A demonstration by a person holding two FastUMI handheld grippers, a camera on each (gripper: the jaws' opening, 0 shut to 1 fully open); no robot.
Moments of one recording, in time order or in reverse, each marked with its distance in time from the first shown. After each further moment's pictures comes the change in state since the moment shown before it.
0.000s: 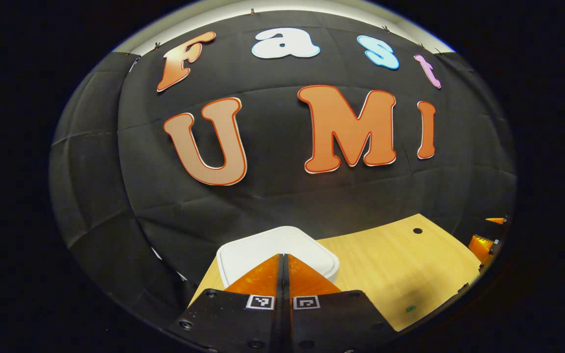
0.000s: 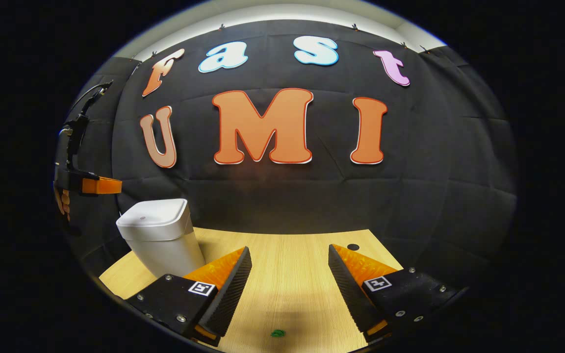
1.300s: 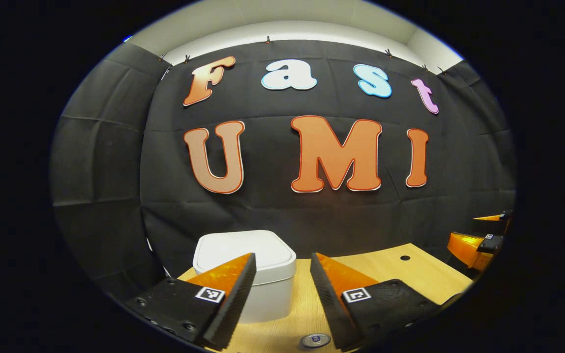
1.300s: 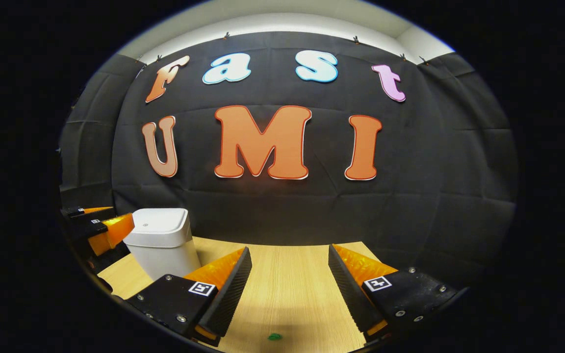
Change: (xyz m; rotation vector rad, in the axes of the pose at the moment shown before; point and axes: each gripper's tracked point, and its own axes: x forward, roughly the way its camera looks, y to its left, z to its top) left arm -0.072 -0.090 -0.033 -0.128 -0.251 0.081; right arm -0.022 0.003 0.022 -0.033 -0.098 -0.025
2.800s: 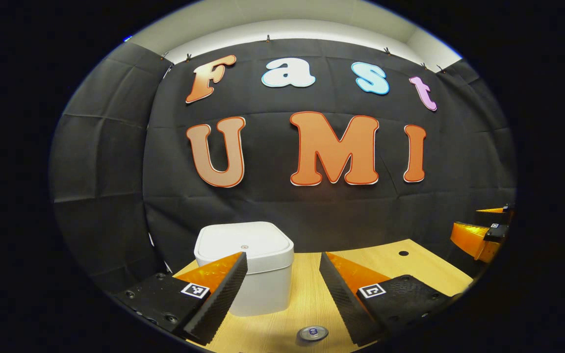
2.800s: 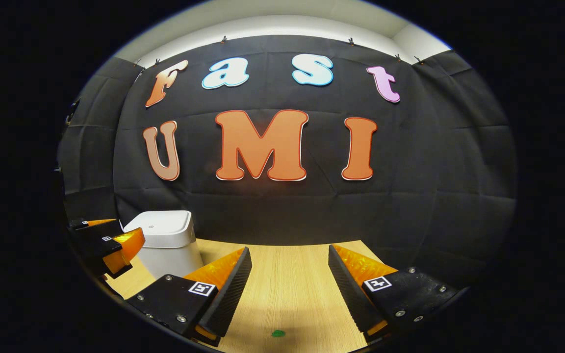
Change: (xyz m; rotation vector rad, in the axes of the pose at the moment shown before) left arm -0.022 -0.008 -0.015 0.002 0.011 0.008; right arm -0.020 0.002 -0.001 0.023 -0.012 -0.002
